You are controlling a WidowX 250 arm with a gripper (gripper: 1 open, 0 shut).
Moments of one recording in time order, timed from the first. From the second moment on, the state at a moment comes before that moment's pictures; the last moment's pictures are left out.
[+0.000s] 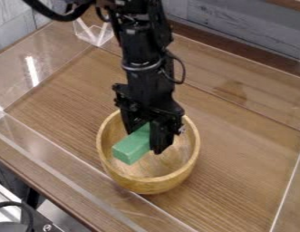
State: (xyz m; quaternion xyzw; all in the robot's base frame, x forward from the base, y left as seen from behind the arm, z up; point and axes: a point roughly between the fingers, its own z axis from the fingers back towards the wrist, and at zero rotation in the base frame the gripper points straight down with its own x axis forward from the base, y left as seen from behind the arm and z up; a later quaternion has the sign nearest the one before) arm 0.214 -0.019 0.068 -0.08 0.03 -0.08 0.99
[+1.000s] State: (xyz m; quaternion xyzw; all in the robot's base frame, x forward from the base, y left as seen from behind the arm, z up) arm 0.214 -0.015 0.097 -0.10 0.01 -0.06 0.99
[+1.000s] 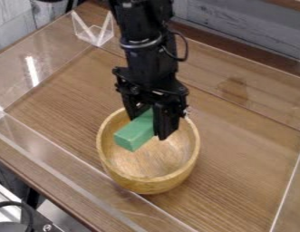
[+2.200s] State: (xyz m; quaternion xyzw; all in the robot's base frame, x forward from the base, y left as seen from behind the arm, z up) arm 0.212 -0.002 0.113 -0.12 -0.02 -0.04 0.99
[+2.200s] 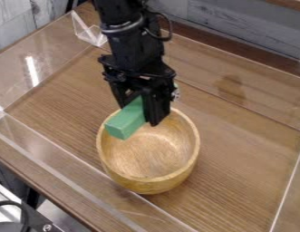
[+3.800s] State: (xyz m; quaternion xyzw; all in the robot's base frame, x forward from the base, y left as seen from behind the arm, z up) arm 0.213 0.015 0.117 -0.12 -0.04 0.00 0.99
